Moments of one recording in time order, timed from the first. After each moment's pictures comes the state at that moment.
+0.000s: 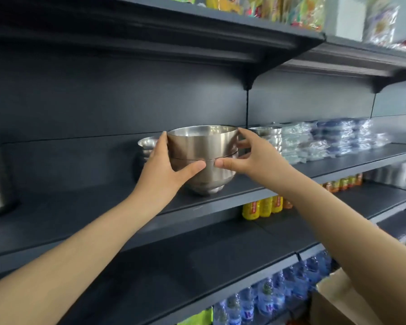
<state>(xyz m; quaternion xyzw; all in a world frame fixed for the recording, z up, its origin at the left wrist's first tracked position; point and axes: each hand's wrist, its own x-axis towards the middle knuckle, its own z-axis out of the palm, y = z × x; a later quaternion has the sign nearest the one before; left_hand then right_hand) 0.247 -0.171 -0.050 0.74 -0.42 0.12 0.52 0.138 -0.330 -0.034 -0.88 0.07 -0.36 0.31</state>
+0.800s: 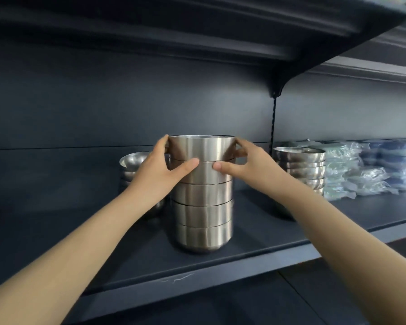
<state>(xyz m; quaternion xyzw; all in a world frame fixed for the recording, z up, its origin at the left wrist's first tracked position) 0.394 -0.307 -0.039 0.76 -0.36 0.15 0.51 0.300 -0.489 -0.026 -0.88 0.01 -0.34 0.34</state>
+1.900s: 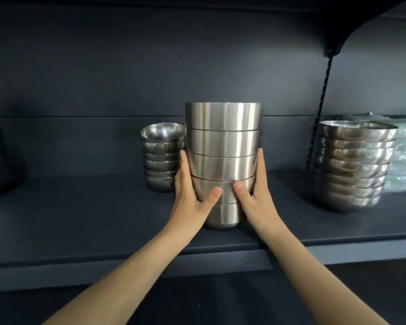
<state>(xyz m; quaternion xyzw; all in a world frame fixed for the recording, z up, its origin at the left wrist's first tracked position) 0.389 -0.344 -0.143 0.74 -0.32 0.11 0.59 0.349 -0.485 -0.147 -0.77 -0.06 -0.35 0.54</state>
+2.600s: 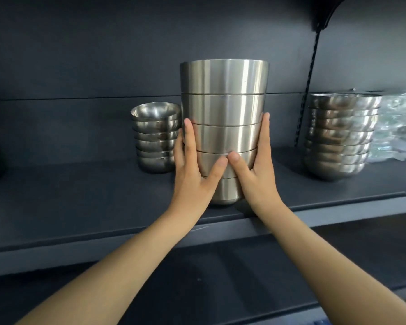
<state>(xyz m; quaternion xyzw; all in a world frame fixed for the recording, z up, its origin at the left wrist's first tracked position) 0.370 -0.345 -0.140 0.71 -0.37 0.20 0.57 0.332 -0.465 -0.144 -0.74 -0.07 -0.45 0.48</state>
